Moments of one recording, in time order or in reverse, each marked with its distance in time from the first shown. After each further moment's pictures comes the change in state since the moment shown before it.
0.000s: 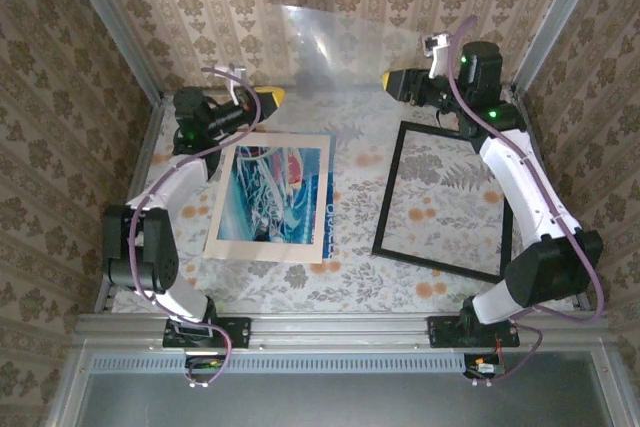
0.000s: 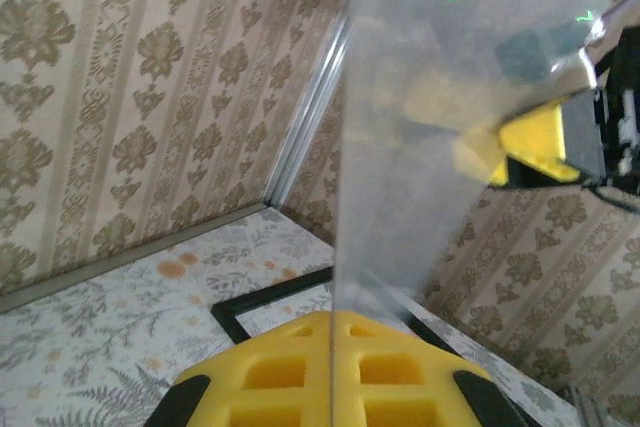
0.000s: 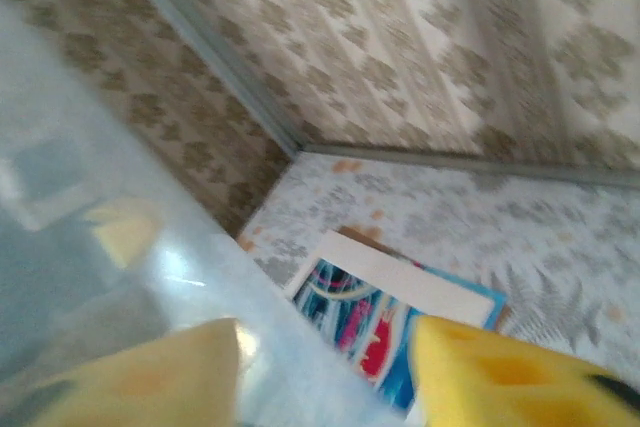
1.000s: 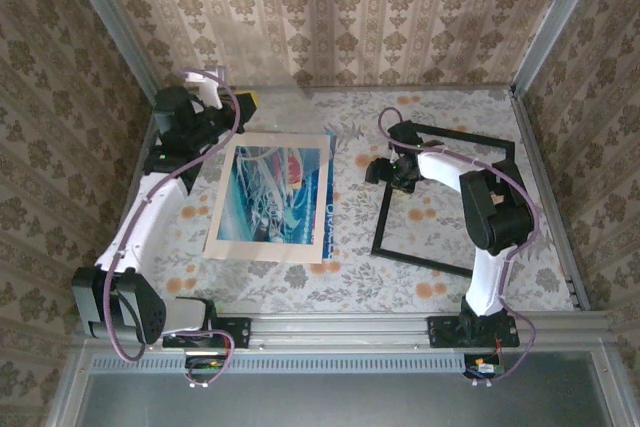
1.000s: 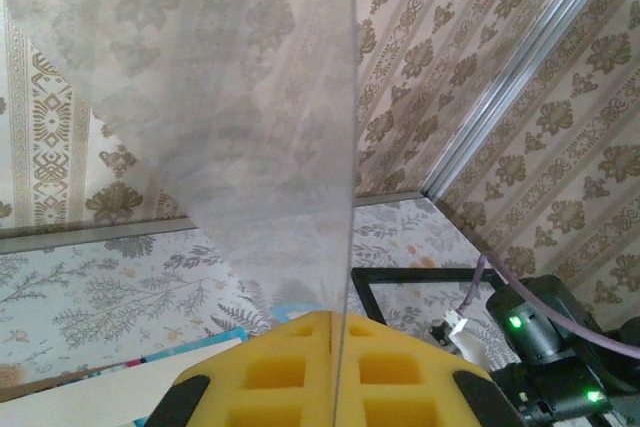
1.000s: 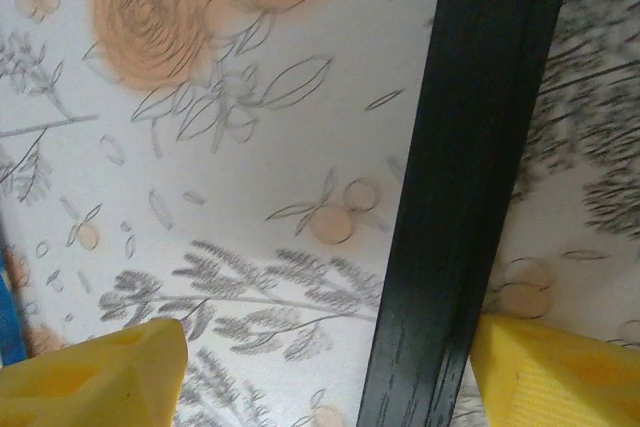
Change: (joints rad) left arm 0.001 -0.273 0.045 -0.608 -0.411 0.199; right arm 0.165 0.408 -0.290 -0.144 0.420 0.157
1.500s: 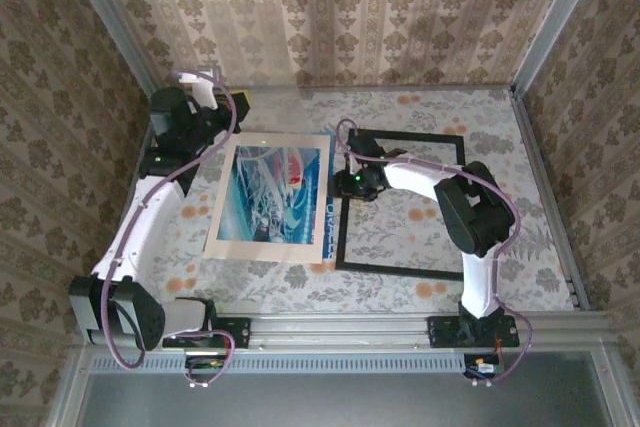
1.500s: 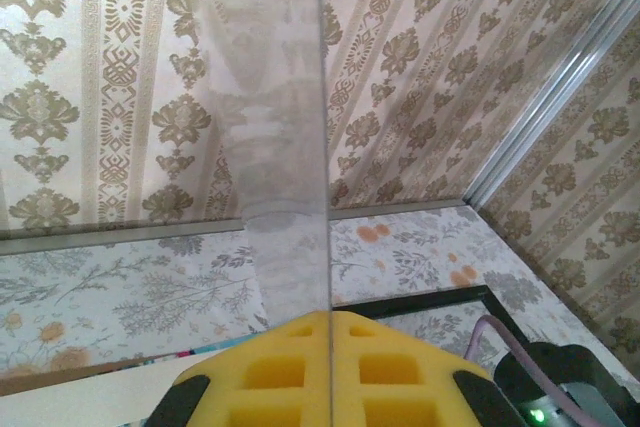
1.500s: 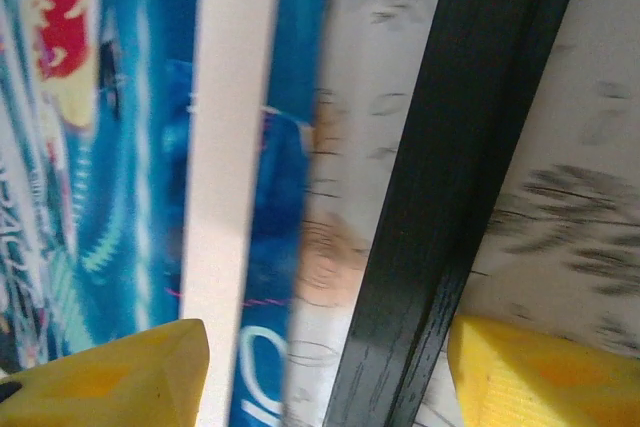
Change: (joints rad) left arm 0.006 -0.032 0.009 -0.063 -0.097 0.040; right arm 0.226 0.072 0.079 0.061 -0.122 0.029
